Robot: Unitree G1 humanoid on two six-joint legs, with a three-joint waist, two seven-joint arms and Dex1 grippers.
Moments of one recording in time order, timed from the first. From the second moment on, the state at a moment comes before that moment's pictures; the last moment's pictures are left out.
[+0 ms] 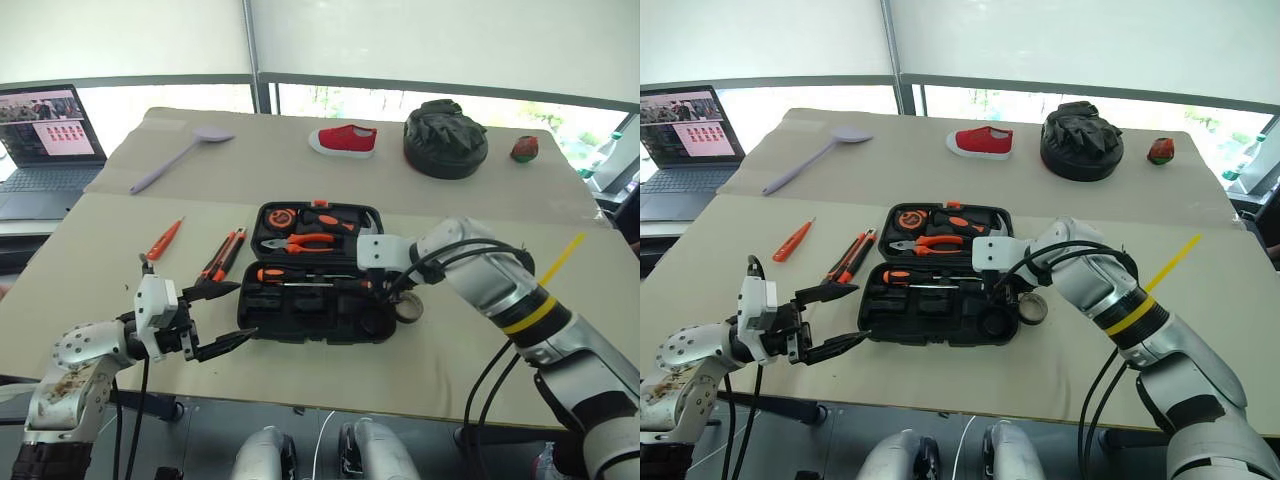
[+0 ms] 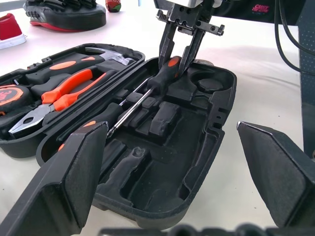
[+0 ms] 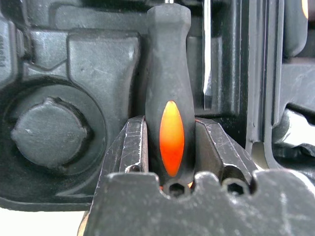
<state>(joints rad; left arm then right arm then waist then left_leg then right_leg) 0.01 0.69 0.21 -0.20 -0.55 0.15 -1.18 -0.88 -0.67 0.62 0.03 -0.18 0.61 1.24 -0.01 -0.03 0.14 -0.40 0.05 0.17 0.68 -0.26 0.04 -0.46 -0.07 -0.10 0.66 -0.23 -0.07</state>
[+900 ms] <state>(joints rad) -0.03 0.67 0.17 -0.15 -0.51 0.14 -1.13 -0.74 -0.45 0.33 0.17 0.14 0.25 1.30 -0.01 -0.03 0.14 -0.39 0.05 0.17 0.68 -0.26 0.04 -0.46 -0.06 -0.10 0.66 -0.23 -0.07</state>
